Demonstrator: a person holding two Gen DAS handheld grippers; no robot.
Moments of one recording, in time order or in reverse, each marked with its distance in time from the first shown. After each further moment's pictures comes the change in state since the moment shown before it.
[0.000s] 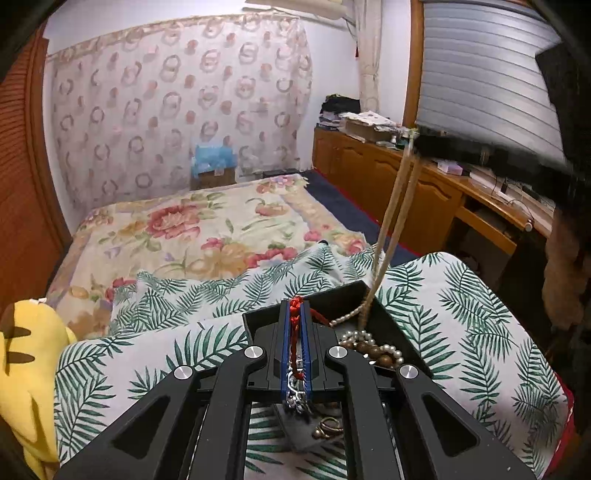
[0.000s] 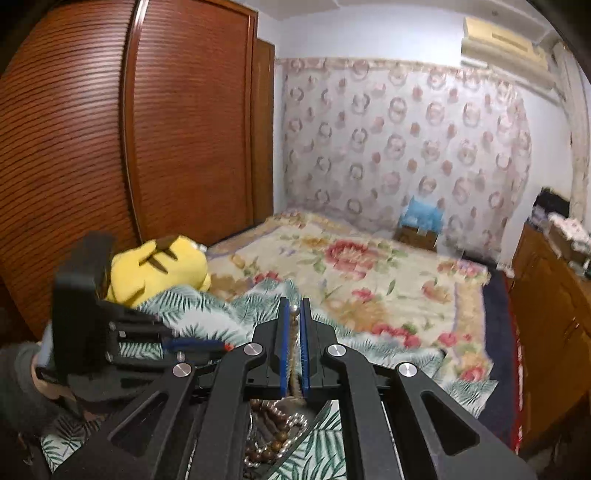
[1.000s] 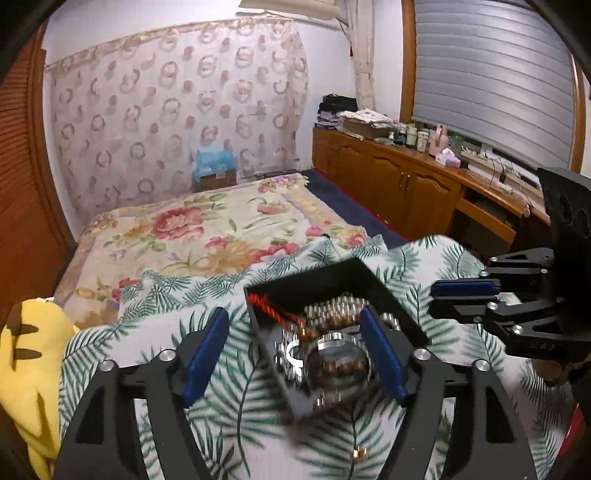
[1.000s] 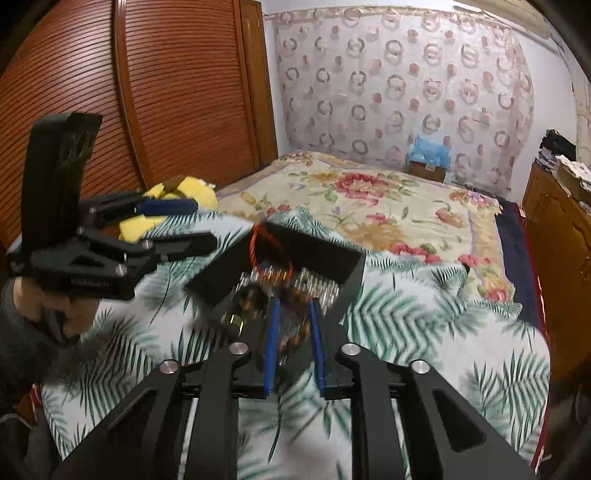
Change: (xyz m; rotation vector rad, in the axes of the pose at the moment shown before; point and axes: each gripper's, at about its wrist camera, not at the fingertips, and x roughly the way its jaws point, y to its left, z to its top) left arm -0.015 -0.008 -0.027 0.049 -0.007 0.025; right arm -0.010 0.019 -0.112 0.081 0.172 0.039
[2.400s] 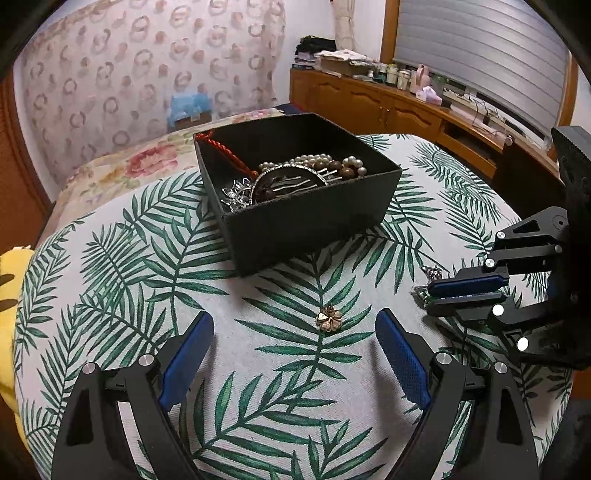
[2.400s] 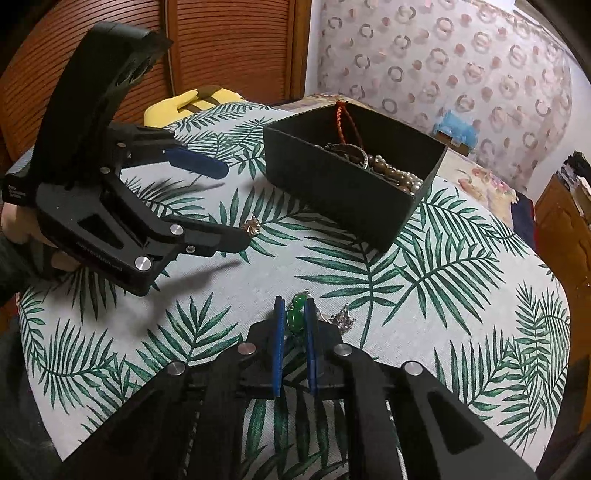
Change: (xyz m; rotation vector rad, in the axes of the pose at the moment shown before) left arm 0.009 -0.023 -0.093 0.029 0.228 -0.085; right arm 0.021 0.067 -0.075 -0.171 0.220 -0.009
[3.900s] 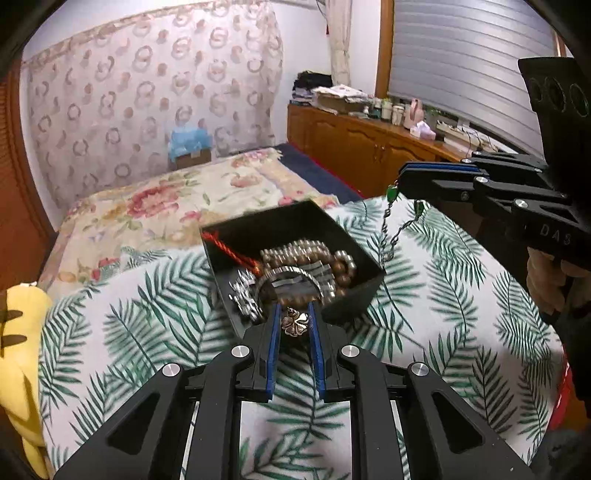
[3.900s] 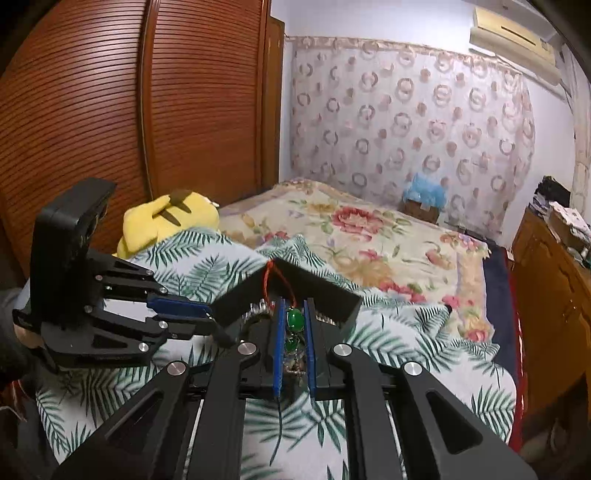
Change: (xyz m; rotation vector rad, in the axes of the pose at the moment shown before) left arm -0.034 0.001 0.058 0.003 -0.148 -0.001; right arm -0.074 -0.061 0.089 0.060 -0.322 -0.060
